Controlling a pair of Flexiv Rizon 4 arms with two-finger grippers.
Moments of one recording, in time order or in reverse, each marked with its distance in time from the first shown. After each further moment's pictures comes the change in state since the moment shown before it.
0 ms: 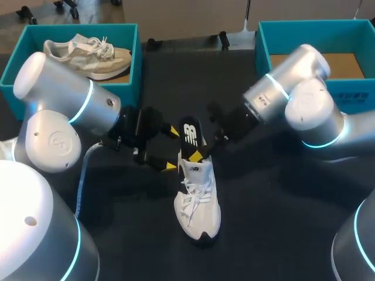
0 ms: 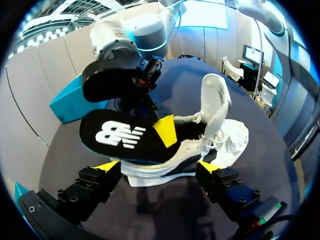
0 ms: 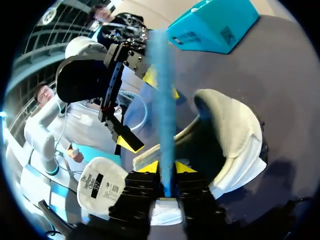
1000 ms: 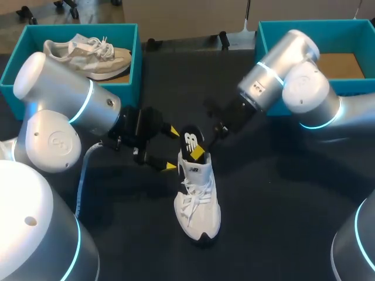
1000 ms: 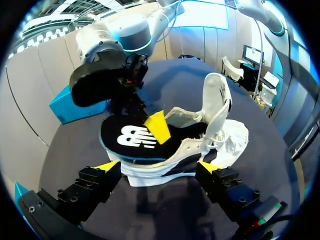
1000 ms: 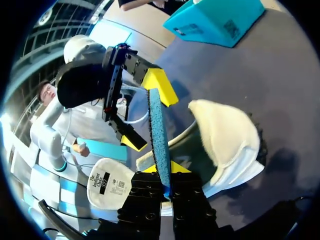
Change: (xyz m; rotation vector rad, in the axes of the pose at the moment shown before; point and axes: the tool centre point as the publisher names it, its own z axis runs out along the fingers) left arm 0.000 0.000 0.000 0.000 0.000 0.000; right arm 0.002 0.001 -0.008 0.127 0.066 0.032
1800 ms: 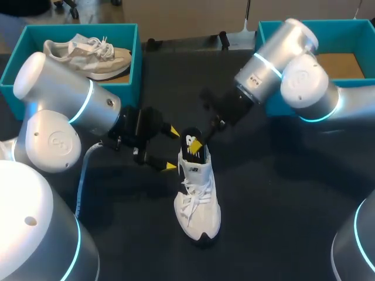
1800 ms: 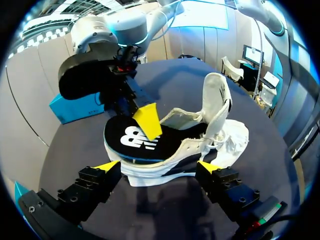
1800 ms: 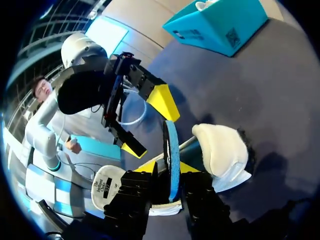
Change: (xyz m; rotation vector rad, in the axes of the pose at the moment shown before) left arm 0.000 0.000 0.000 0.000 0.000 0.000; right arm 0.001 0.019 -0.015 0.011 -0.087 -0.042
